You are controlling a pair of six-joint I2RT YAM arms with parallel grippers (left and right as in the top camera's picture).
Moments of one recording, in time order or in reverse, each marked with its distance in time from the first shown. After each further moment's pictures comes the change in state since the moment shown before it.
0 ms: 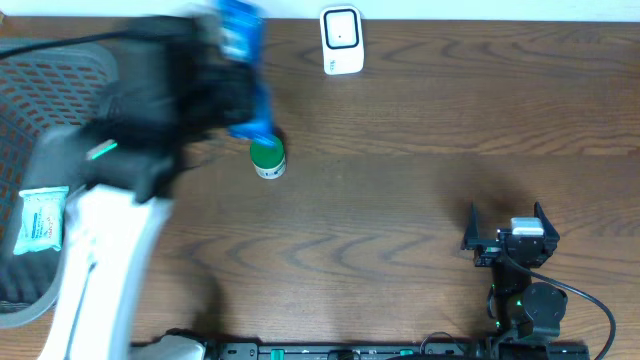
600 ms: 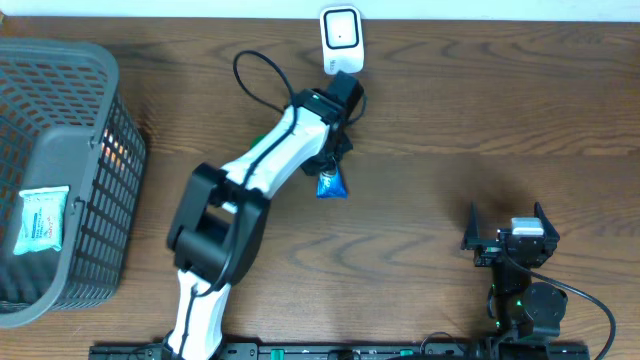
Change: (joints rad) left arm -0.268 0.732 -0.031 0.034 -0.232 -0.692; right arm 0.000 0.000 0.000 0.000 0.000 0.000
